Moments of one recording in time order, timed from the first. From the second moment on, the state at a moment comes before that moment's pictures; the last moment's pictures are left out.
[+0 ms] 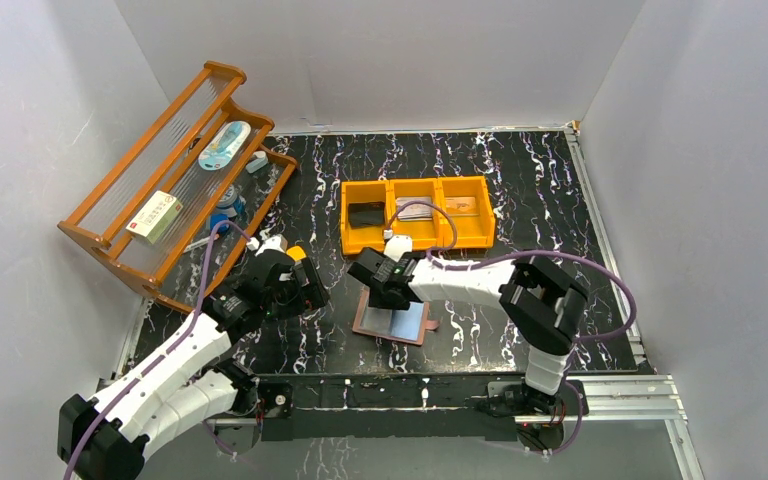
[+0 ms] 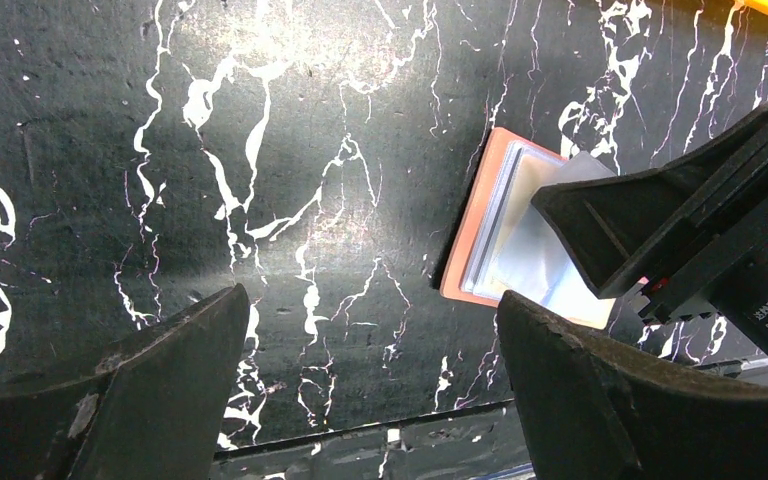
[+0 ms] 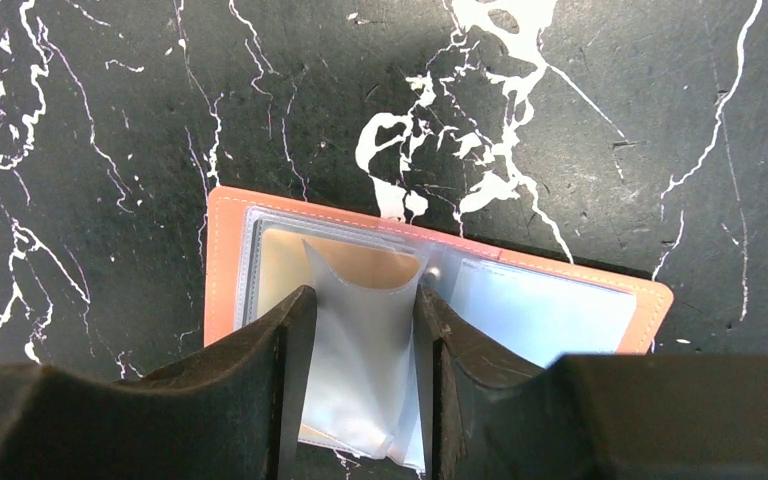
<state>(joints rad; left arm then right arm) -0.61 0.83 0.61 -0.68 -0.13 -0.81 1.10 1.80 1.17 -0.60 0.37 1.08</state>
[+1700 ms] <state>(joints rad) -0.65 1.38 0.53 0.08 0.55 -0.66 0.79 1.65 0.43 0.60 -0.42 1.20</state>
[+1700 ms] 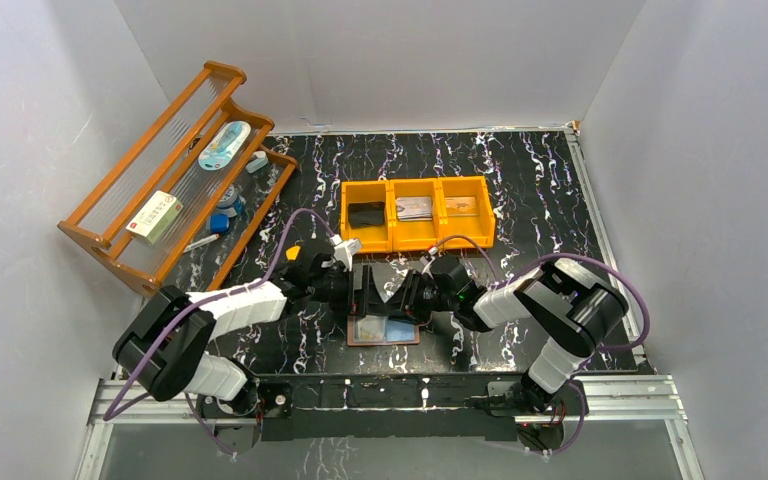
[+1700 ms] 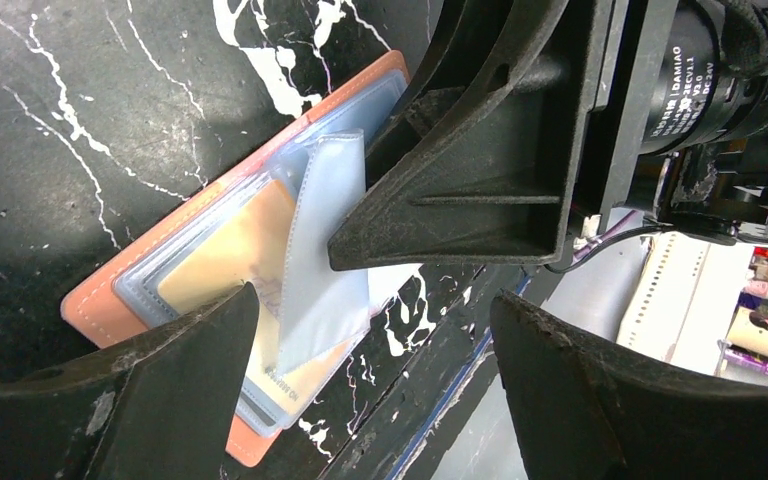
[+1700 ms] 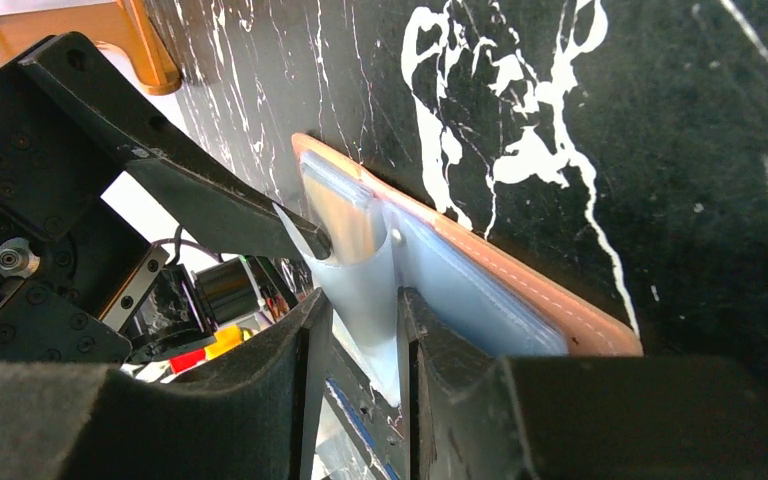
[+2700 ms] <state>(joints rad) -0.75 1.42 0.55 0.15 0.67 -0.70 0.78 1.33 0.45 0.18 -0.25 1.15</state>
